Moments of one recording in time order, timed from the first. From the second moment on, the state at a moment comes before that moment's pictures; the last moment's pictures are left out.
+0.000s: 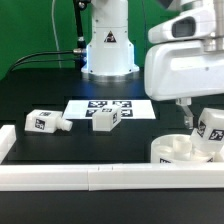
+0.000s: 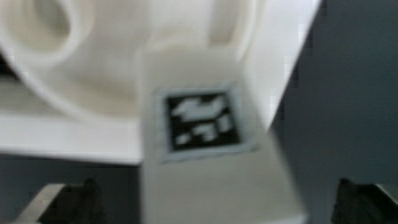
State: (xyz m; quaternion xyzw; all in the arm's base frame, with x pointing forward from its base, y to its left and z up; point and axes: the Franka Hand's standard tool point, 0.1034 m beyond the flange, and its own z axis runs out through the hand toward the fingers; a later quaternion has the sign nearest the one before) arm 0.613 0.131 0.085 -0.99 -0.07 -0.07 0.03
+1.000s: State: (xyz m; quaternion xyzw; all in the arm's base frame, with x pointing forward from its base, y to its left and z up) arm 0.607 0.116 0.080 -1.00 0.03 0.02 0.02
